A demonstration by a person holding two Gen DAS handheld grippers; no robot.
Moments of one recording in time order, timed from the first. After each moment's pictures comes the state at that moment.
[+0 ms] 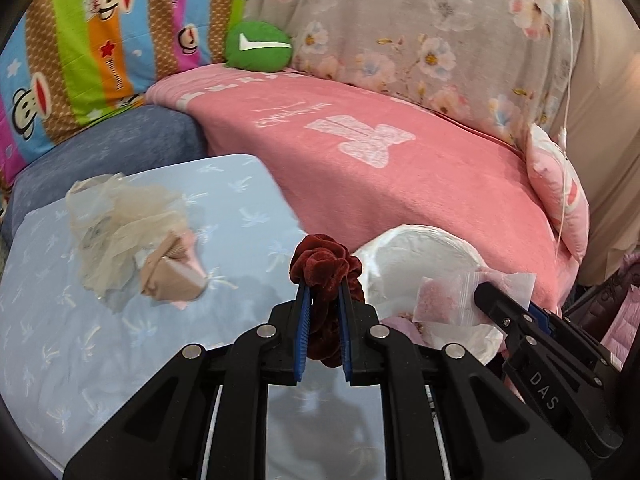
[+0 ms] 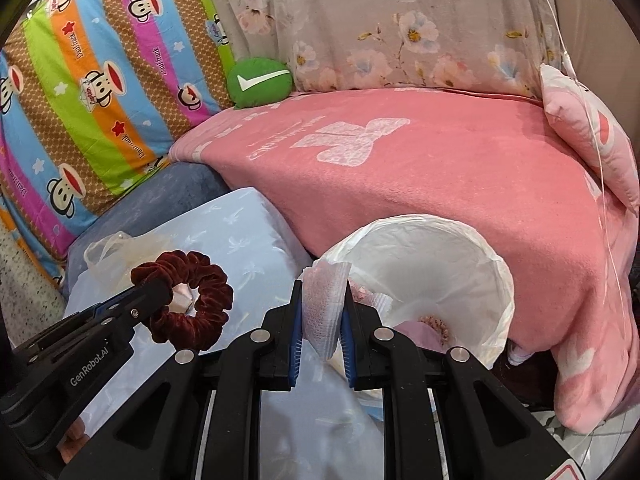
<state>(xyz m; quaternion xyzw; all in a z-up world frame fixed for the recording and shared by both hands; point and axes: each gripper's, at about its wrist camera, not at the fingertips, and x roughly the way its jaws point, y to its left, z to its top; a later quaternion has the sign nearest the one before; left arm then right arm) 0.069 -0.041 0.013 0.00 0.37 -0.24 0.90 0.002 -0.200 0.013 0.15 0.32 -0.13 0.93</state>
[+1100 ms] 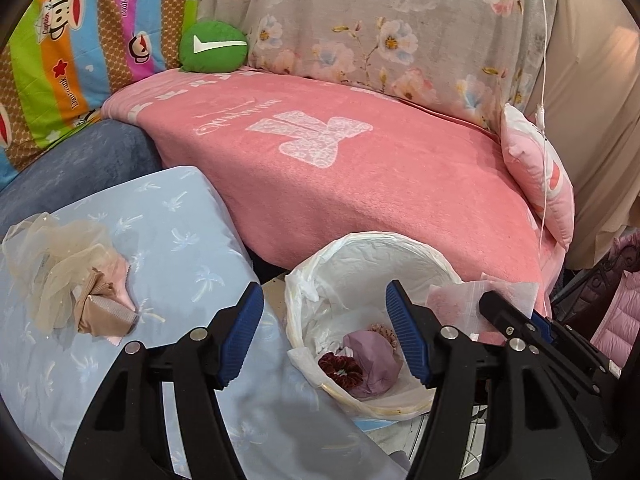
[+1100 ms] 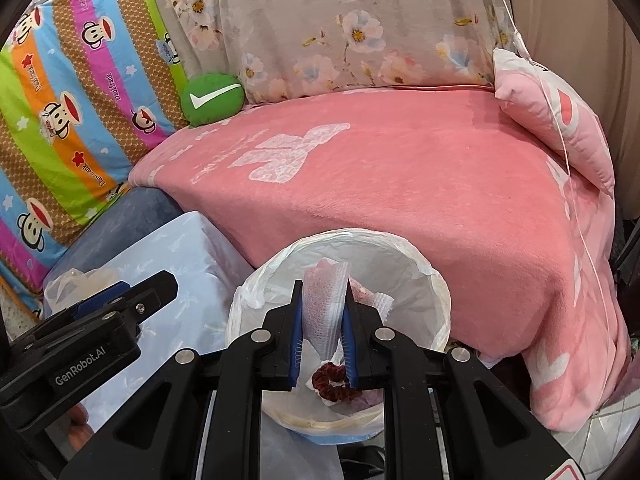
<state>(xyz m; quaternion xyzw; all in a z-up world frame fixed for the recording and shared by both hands) 0.084 -0.107 0.013 0.02 0.37 -0.28 0.89 0.003 -0.268 0.002 0.17 0.31 -0.18 0.92</state>
